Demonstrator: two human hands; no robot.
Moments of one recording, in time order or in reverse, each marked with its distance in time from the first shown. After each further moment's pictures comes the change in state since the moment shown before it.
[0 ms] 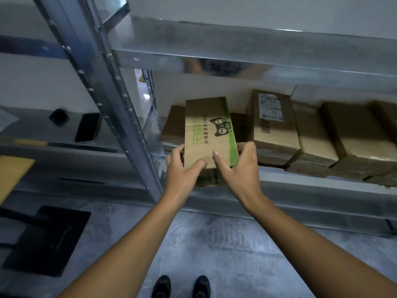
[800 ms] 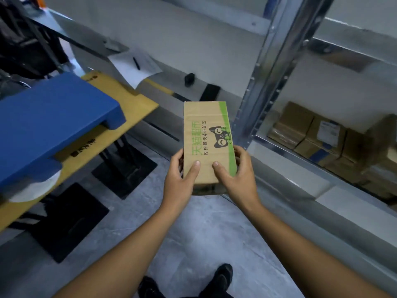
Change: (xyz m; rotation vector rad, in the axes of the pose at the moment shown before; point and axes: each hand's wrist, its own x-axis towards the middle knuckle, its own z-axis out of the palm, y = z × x) left_hand -0.174 -0.113 -0.280 -0.300 0.446 0.026; right_hand -0.206 -0.157 0.170 0.312 -0.521 -0.175
